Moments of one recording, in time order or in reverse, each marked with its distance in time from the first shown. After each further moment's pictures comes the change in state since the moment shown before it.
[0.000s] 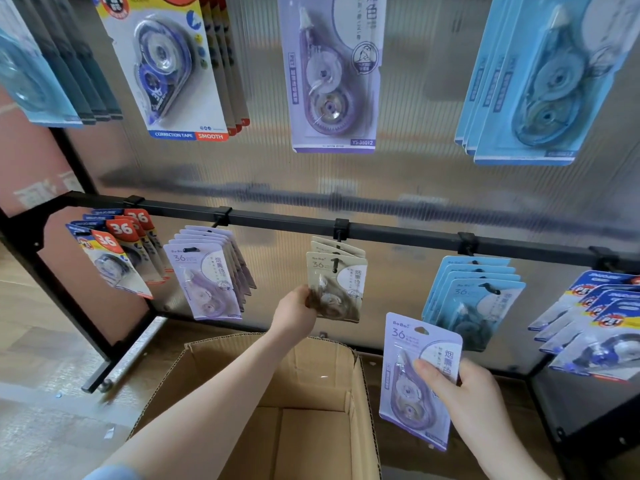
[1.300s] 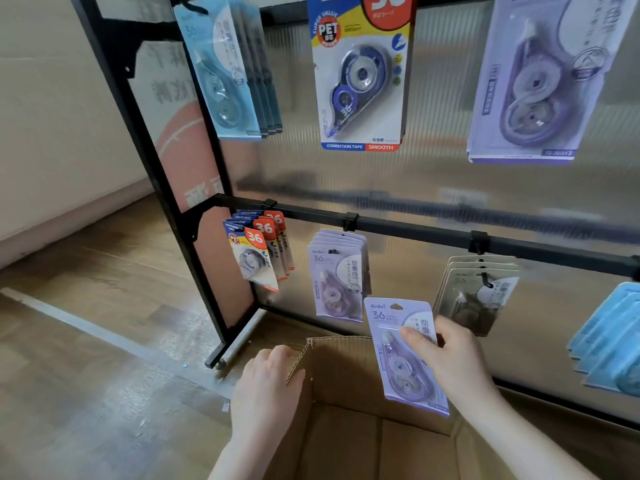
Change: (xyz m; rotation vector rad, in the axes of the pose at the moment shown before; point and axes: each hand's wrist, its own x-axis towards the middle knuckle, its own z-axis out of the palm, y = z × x) left_hand -0.142 -0.121 -0.139 0.402 0.311 -0.169; right_hand 0.001 -0.073 0.162 -0.001 -0.195 -0.325
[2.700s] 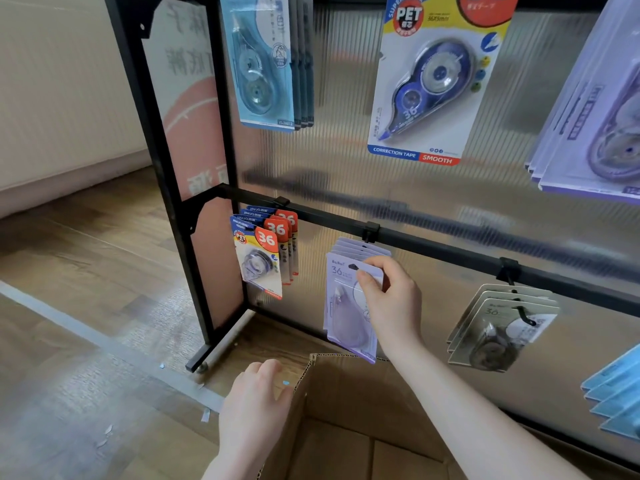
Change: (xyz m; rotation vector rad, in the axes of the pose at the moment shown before) left_hand 0.032 -0.041 0.026 -0.117 -0.023 -0.038; right_hand 0.067 -0.068 0.096 -0.044 0.154 -0.240
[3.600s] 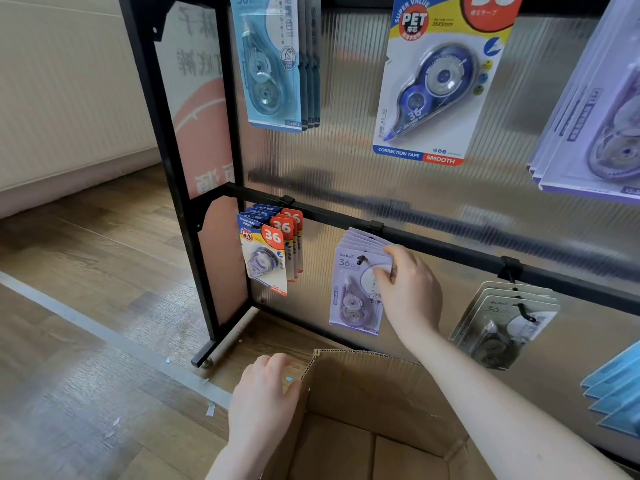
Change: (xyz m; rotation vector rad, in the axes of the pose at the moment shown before) left_hand -0.003 0.004 -0.003 0.013 -0.007 0.039; right_hand 0.016 0.011 -0.012 -0.539 0.066 -0.151
